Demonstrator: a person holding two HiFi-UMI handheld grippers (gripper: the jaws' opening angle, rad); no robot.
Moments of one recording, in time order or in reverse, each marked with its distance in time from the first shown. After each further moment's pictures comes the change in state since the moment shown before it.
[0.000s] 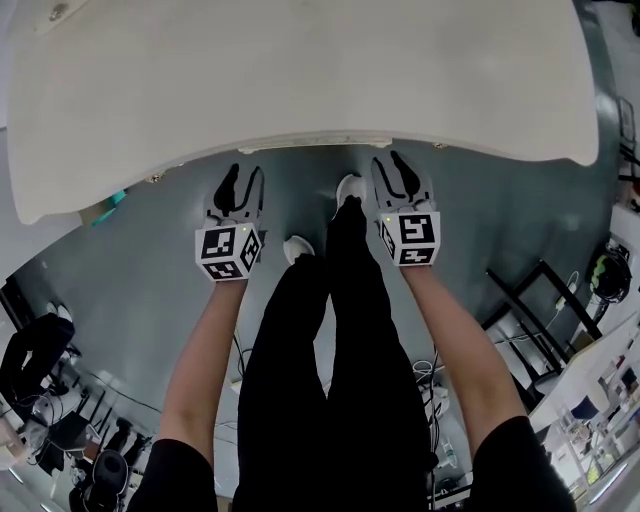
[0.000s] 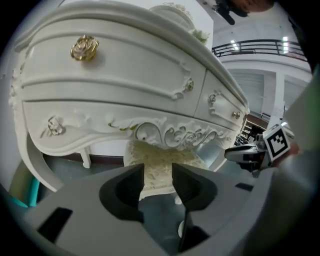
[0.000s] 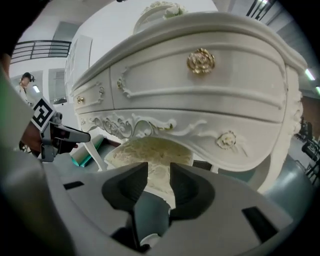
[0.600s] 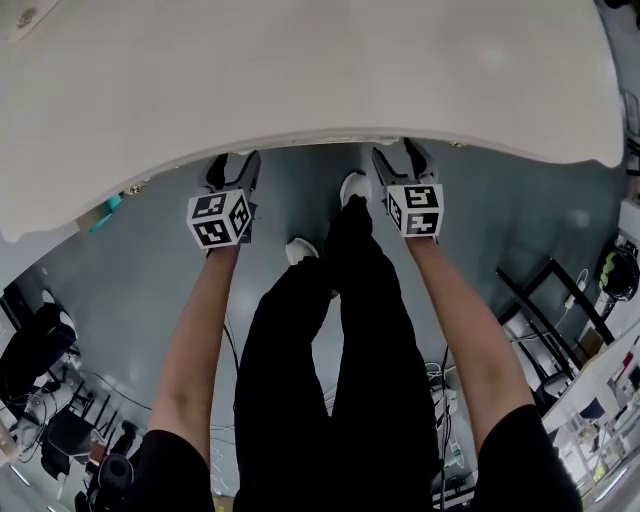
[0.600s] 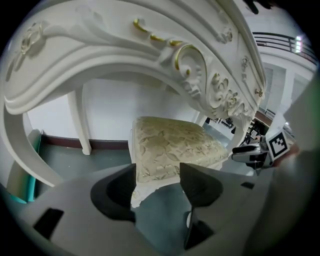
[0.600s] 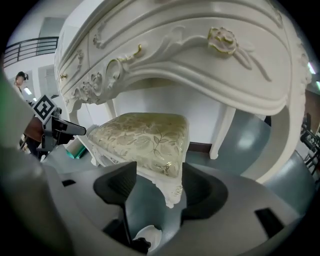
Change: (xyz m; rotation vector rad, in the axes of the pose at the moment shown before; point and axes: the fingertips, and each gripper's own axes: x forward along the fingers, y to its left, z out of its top) left arm 0.068 0.037 -0.058 -0.030 0.148 0.013; right arm 0.052 -0.044 -0.083 0.055 0.135 -0.013
